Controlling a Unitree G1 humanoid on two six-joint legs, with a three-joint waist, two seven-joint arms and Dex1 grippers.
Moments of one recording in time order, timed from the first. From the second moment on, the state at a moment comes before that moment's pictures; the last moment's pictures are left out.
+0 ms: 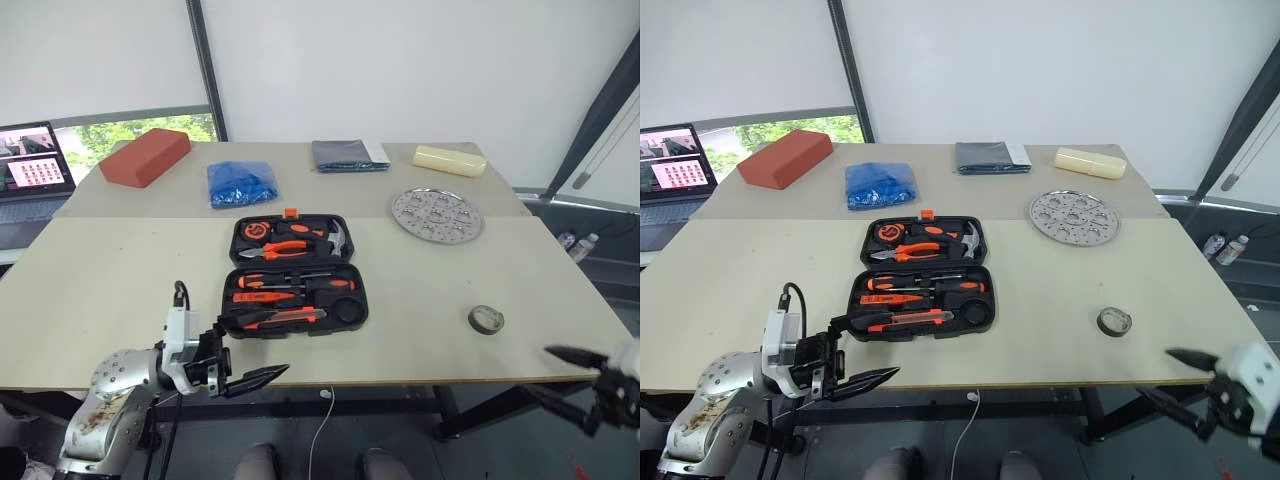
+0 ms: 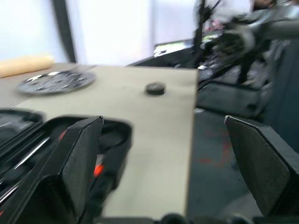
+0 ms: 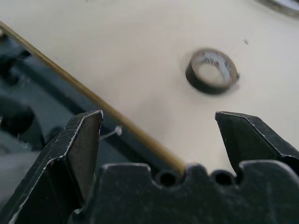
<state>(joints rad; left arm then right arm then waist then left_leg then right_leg) 0.06 0.57 0.08 -0.33 -0.65 0.10 -1.19 0.37 -0.93 -0.55 -0.17 0.44 0.18 1.08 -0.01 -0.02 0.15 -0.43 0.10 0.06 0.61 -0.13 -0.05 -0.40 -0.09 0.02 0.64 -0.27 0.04</state>
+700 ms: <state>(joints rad) 0.06 0.58 0.05 -0.38 -0.65 0.13 -1.16 -0.31 -1.10 0.07 0.20 0.17 0.42 1.20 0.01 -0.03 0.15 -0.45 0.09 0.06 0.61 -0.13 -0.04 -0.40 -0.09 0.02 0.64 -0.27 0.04</state>
